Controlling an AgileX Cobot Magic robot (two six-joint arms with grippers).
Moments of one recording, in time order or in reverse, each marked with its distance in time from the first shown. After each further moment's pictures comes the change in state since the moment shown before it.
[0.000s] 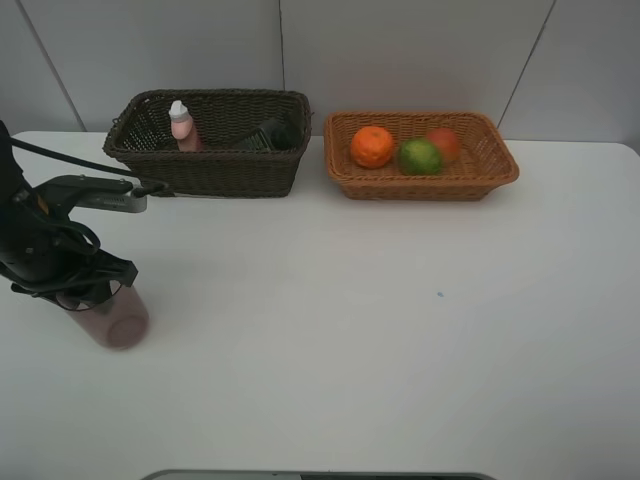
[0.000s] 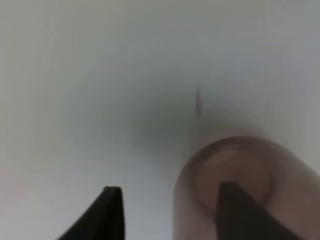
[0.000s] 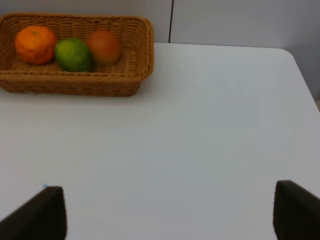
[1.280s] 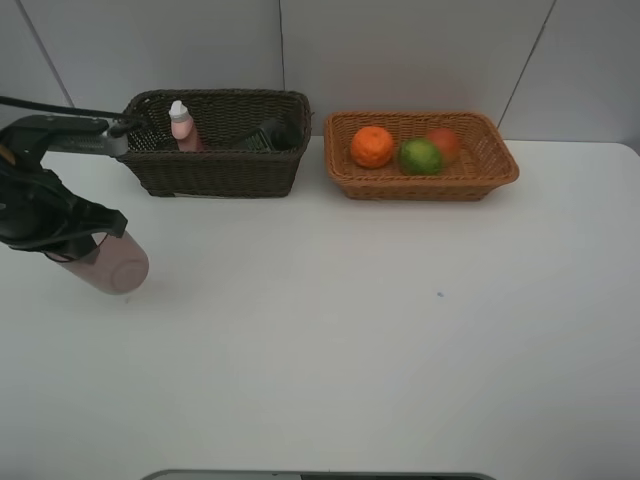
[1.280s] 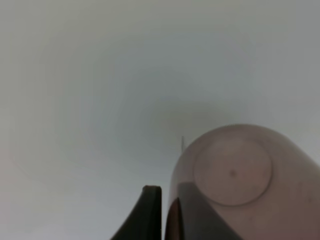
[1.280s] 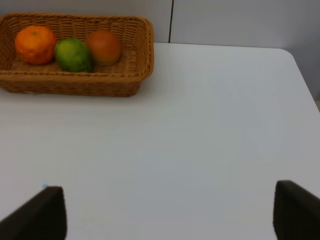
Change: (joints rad) left arm 0.000 -0.184 -0.075 -0.004 0.019 -0.024; right arm 0.000 0.000 0.000 0.000 0.000 0.000
